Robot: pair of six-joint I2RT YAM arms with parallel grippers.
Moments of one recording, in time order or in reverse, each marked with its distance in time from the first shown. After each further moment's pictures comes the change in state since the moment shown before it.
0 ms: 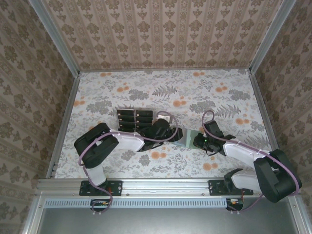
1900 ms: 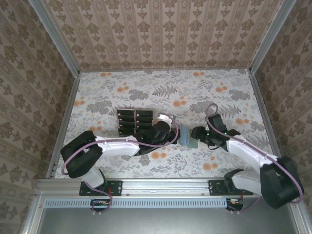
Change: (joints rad) left arm -0.095 -0.182 0.002 -0.101 -0.112 0.089; right arm -0.051 -0.101 0.121 -0.156 -0.011 -0.031
